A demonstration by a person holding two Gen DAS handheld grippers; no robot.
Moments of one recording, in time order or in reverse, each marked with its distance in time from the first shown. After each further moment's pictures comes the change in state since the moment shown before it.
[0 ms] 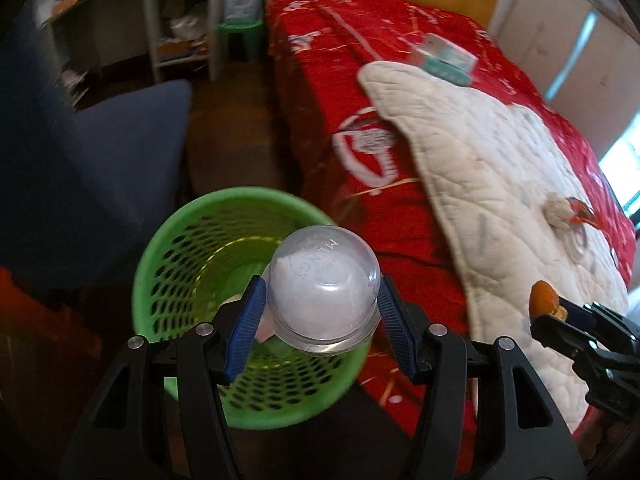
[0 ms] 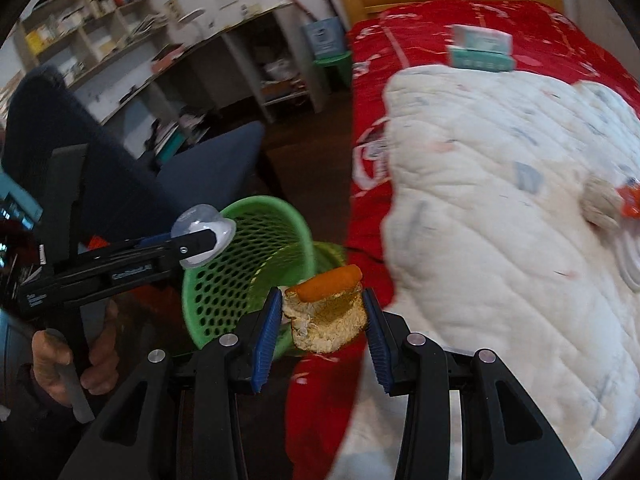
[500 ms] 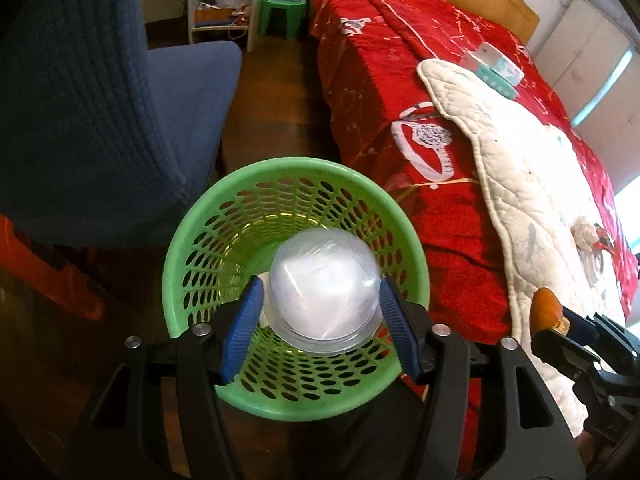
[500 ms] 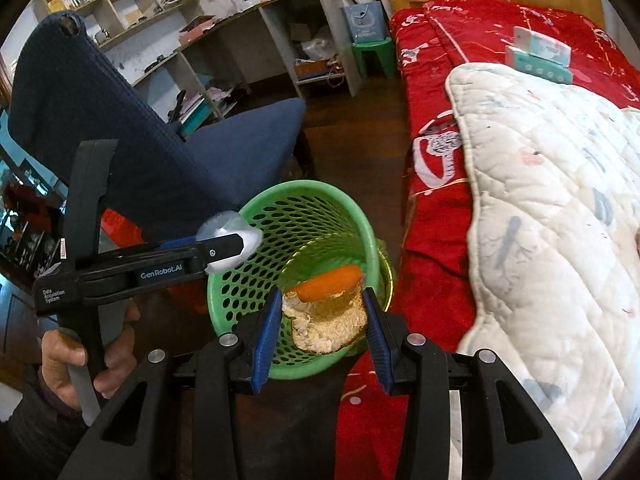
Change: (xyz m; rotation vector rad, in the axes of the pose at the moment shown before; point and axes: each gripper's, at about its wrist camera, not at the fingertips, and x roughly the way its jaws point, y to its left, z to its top) left arm 0.015 0.059 -0.010 -0.130 0.046 0.021; right arm 0.048 0.048 0.016 -0.085 0.068 0.058
